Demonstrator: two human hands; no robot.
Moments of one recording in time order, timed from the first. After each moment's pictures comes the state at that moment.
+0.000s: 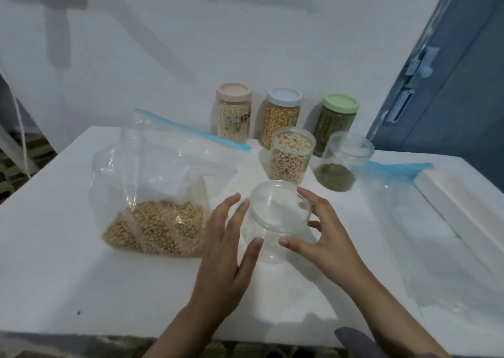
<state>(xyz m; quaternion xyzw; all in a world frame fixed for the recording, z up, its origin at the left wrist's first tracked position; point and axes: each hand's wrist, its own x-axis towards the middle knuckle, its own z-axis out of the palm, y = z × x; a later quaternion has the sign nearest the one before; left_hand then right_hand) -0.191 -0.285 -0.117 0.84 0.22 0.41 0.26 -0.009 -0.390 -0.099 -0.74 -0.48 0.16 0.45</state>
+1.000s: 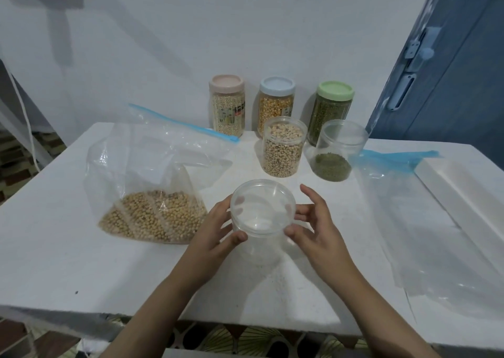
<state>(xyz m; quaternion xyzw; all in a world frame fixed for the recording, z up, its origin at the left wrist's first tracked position) -0.185 -0.272 -0.129 0.76 0.21 0.27 0.55 -0.004 -0.411 -0.123 -0.64 -0.44 0.25 0.58</state>
